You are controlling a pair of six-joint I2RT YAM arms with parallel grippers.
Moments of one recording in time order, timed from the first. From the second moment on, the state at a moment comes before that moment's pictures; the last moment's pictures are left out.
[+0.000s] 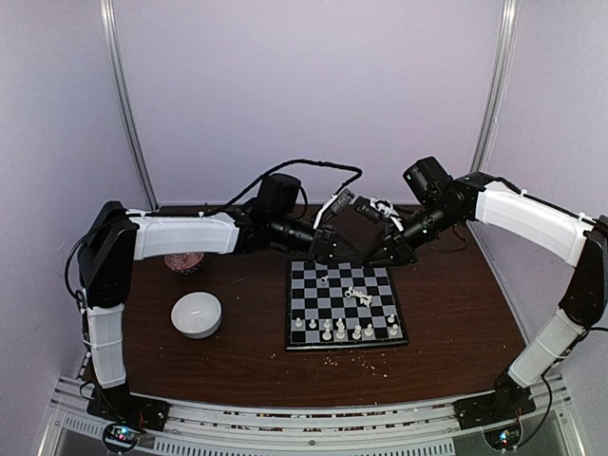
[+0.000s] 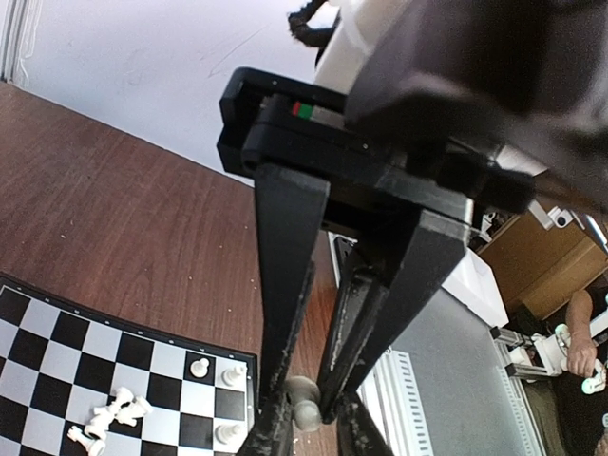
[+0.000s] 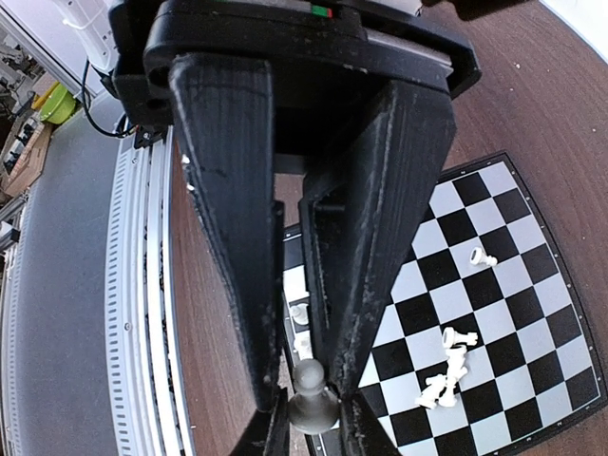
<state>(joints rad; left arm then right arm) -0.84 2.02 1.54 0.12 0.98 -0.28 0.54 1.57 1.40 -0.85 -0.74 -0.49</state>
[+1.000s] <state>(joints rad) -0.89 2.01 1.71 -0.51 0.54 0.18 0.29 1.38 1.17 -0.96 -0.72 -0.60</state>
